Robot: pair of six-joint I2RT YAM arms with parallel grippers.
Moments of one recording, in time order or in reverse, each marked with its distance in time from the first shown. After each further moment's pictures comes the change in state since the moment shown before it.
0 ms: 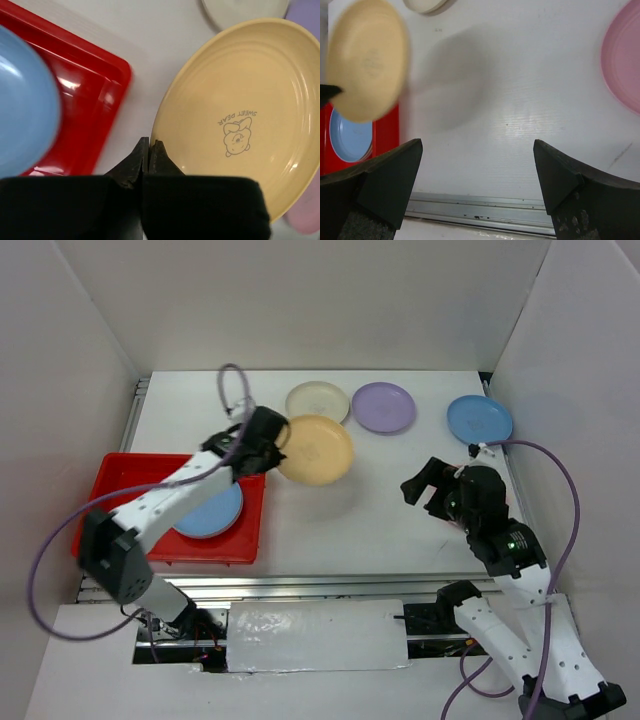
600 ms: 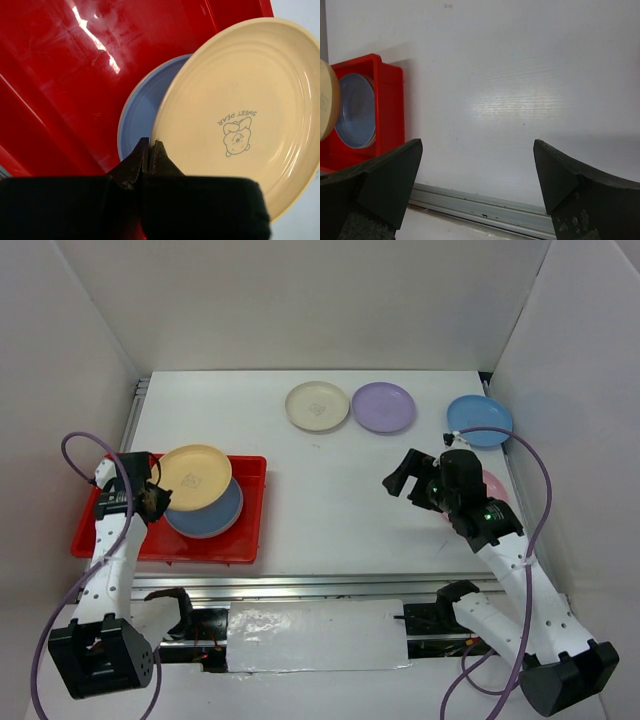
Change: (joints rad) left arm 0.802 -0.590 -0.534 -0.093 0.139 0.078; right arm 0.016 0.169 -0.029 0.137 -0.111 0.003
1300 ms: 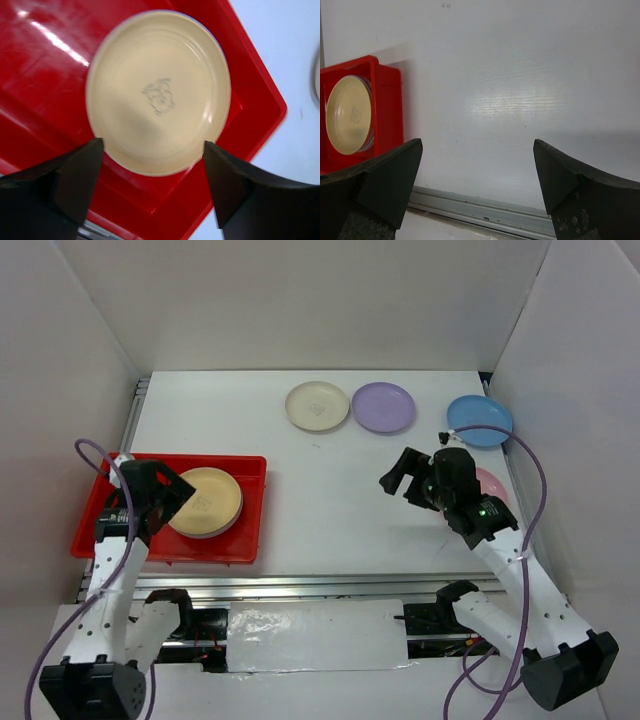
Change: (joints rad) left arm -0.041 -0.153 -0.027 -0.004 0.115 0.108; right arm 0.035 0.038 0.000 0.024 0.014 0.013
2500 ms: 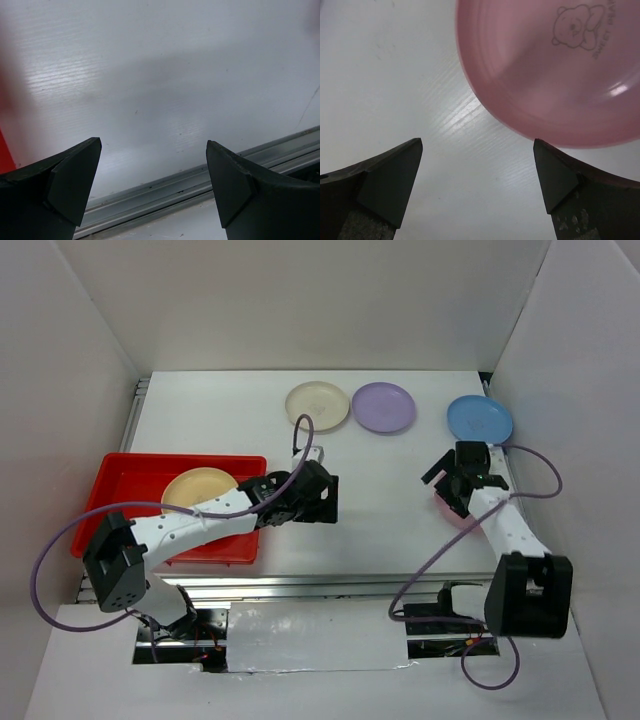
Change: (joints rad) left arm -1.088 0.660 0.383 0.182 -0.143 0.001; right arm -0.429 0.397 -0.074 0.102 0.132 0.071
